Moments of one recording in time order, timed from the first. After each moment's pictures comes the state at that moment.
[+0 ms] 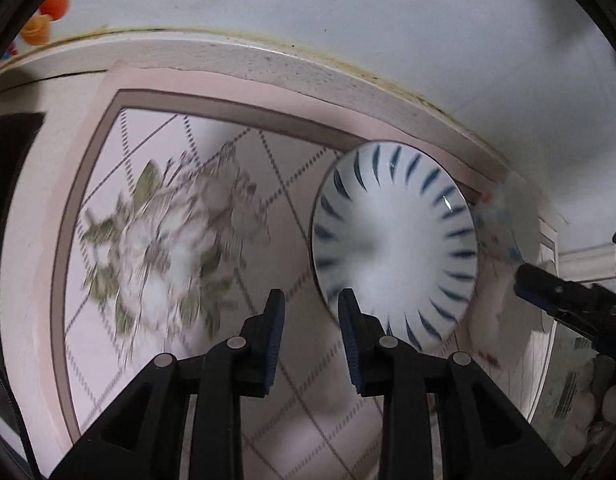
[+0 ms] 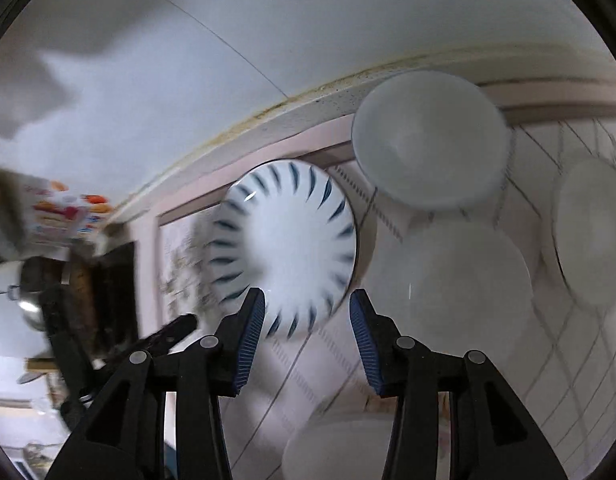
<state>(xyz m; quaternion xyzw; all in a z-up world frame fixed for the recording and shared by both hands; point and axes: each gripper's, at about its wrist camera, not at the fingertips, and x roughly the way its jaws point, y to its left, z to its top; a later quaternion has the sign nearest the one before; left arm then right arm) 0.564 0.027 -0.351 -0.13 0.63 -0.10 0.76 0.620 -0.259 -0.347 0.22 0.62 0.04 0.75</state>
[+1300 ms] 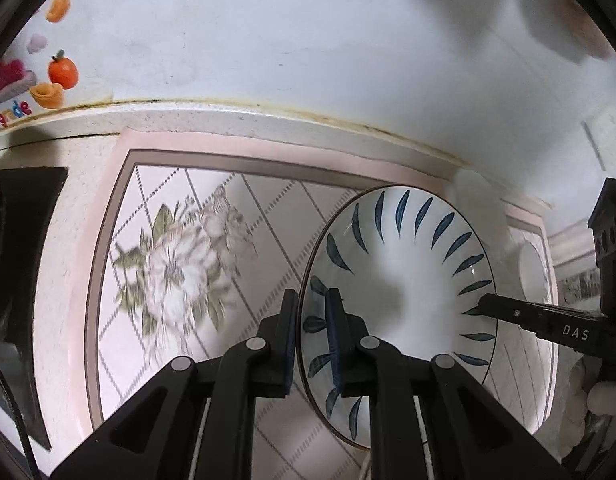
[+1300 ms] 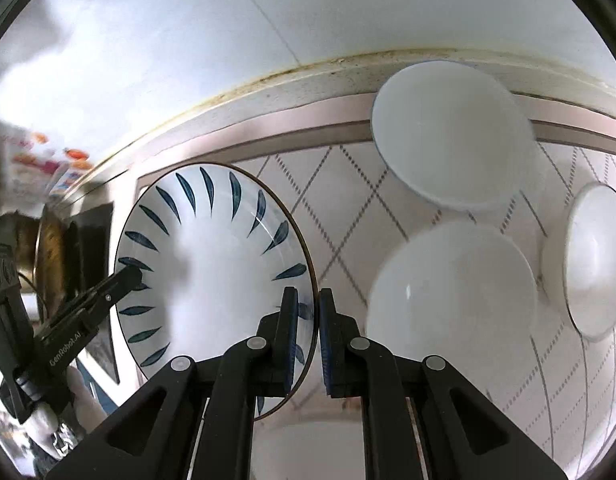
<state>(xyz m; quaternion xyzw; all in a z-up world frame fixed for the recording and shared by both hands) 0.499 0.025 -0.281 -0.08 0.56 -0.12 0.82 0.574 -0.270 -0.329 0.17 0.63 0.08 0.75</state>
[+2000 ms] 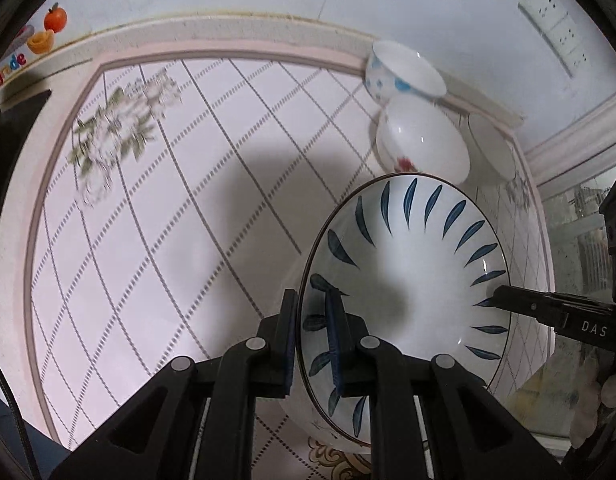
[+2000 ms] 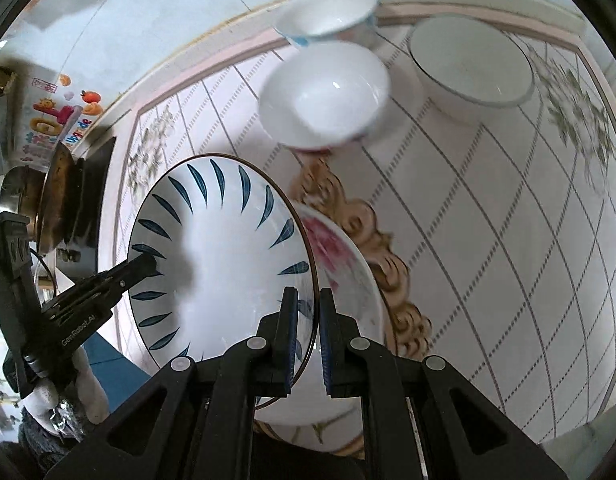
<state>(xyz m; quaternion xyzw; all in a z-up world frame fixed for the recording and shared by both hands) 0.369 -0.063 -0.319 -0.06 0.60 -0.14 0.78 0.395 -0.330 -0.348 0.17 0.65 0.07 0.74</state>
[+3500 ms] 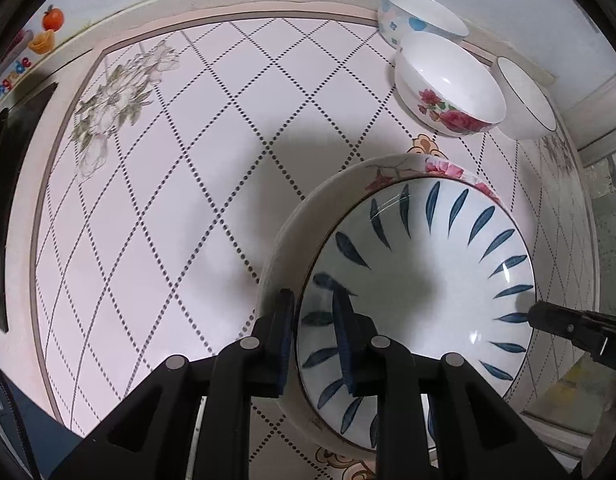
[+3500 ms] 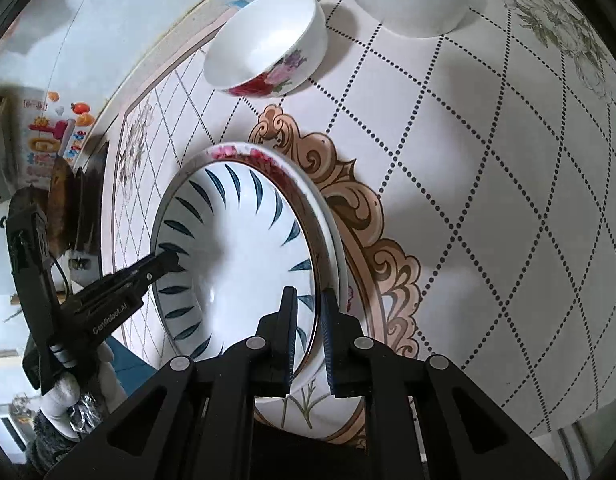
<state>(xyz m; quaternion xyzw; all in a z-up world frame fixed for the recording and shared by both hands) 0.361 -0.097 -0.357 0.00 0.64 -0.08 0.77 0.359 -0.347 -0.388 0.23 0.65 0.07 0.72</state>
